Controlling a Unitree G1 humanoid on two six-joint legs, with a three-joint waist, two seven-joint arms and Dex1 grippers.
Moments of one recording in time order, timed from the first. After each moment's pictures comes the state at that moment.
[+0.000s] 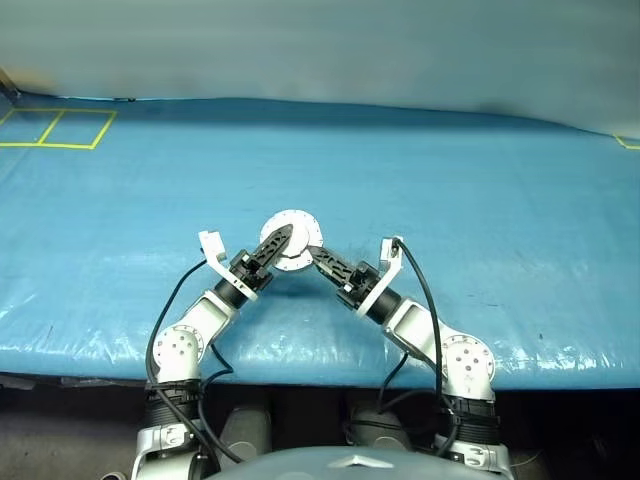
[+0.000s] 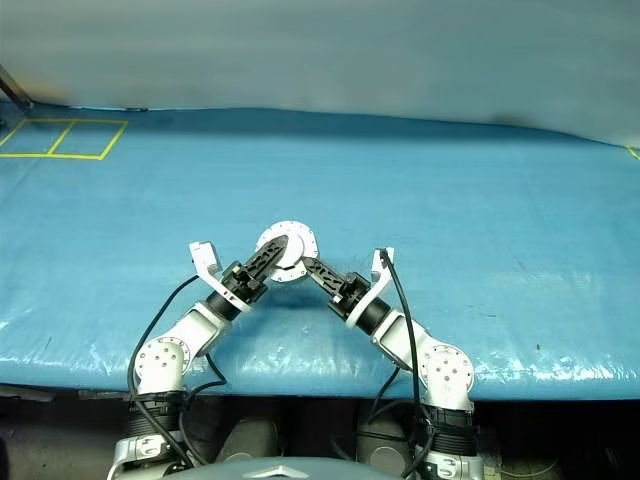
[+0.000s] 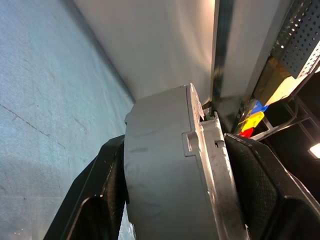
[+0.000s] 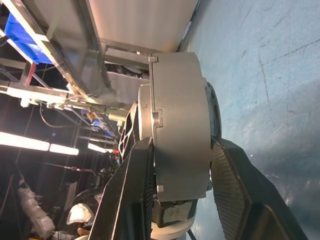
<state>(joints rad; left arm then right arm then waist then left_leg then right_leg) -0.15 0.08 0.23 -0.01 -1.08 0.78 -0.54 -0.10 0.07 -0.13 -0.17 1.32 0.95 0.10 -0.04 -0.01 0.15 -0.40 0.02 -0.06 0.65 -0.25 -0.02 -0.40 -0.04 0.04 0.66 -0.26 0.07</state>
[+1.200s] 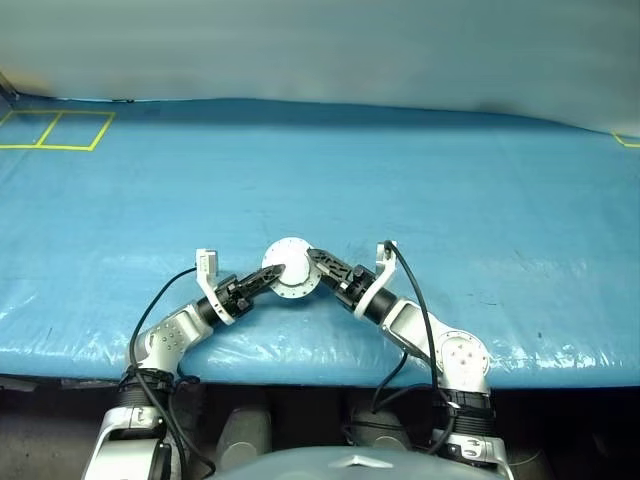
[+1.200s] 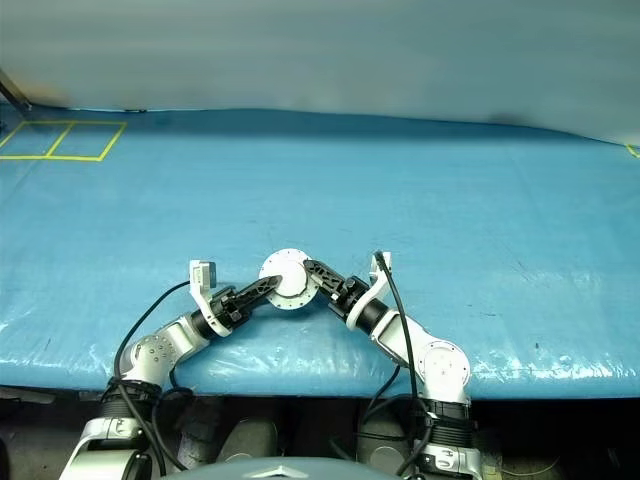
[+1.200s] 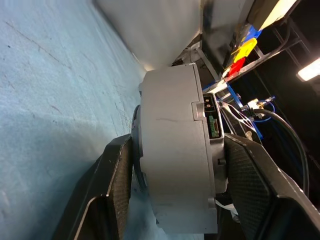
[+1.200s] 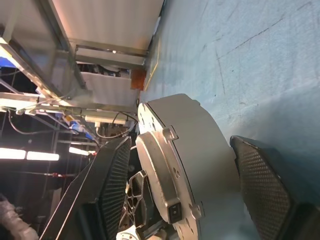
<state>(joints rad) -0.23 0.31 0.11 0.40 -0.82 0.61 -1.12 -0.14 0.06 -0.14 -0.09 1.28 0.97 0.05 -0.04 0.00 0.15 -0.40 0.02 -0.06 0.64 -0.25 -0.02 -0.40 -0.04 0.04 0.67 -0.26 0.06</state>
